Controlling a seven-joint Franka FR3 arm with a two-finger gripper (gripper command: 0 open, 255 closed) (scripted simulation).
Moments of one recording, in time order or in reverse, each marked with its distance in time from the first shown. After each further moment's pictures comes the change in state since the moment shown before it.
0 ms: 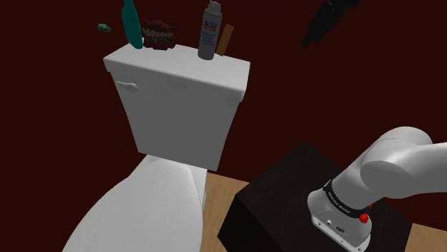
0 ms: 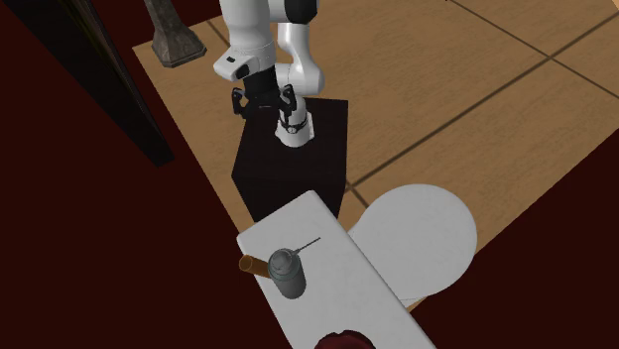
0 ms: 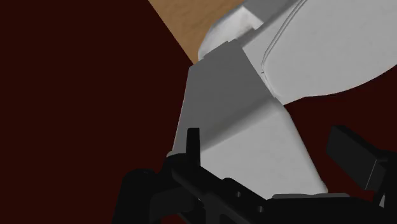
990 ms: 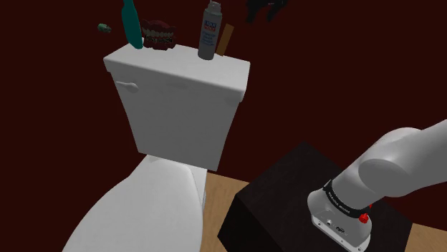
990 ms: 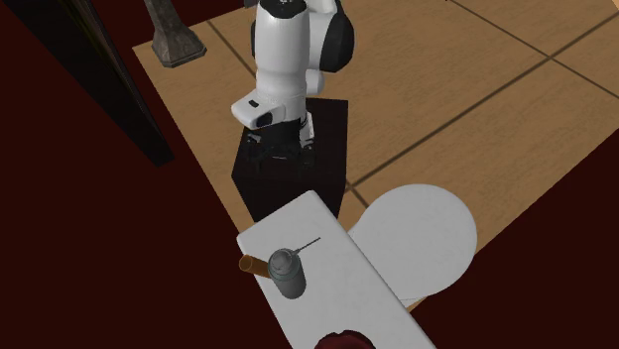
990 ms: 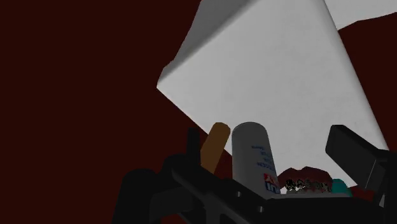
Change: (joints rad) arm -0.045 0.389 0.198 0.271 -0.084 0.251 0.274
